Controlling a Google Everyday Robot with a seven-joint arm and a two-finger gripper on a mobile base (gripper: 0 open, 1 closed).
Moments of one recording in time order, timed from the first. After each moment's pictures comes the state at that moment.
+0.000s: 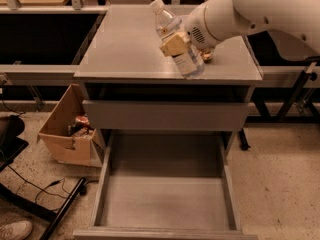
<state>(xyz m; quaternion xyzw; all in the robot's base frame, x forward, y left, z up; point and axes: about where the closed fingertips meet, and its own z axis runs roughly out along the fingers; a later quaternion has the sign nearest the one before) 0.652 -0.049 0.970 -0.41 0.79 0.08 0.46</state>
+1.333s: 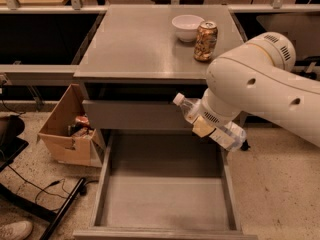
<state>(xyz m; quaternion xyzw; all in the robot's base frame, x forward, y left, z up) 0.528 -0.134 0.805 -0.44 0.87 -0.09 0.22</state>
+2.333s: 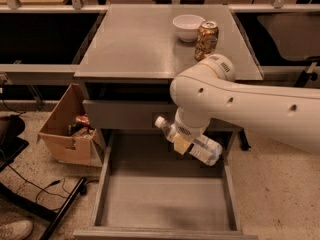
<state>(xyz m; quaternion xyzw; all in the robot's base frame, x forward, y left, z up) 0.532 -0.093 0.721 -0.47 0.87 -0.06 0.12</state>
